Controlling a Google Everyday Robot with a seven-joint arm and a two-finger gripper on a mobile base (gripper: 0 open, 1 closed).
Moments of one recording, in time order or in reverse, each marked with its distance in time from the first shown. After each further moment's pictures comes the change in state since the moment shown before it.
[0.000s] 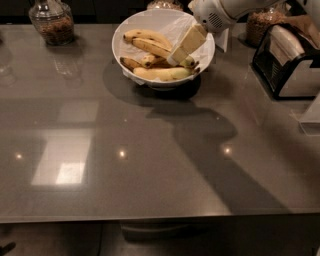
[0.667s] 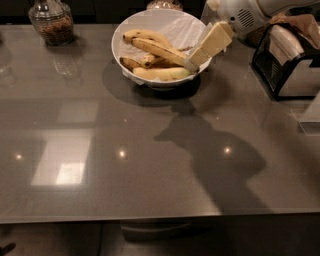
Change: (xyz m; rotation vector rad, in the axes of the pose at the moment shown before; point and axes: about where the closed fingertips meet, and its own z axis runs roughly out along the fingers) arm 0.006 0.037 -0.070 0.006 -0.016 0.024
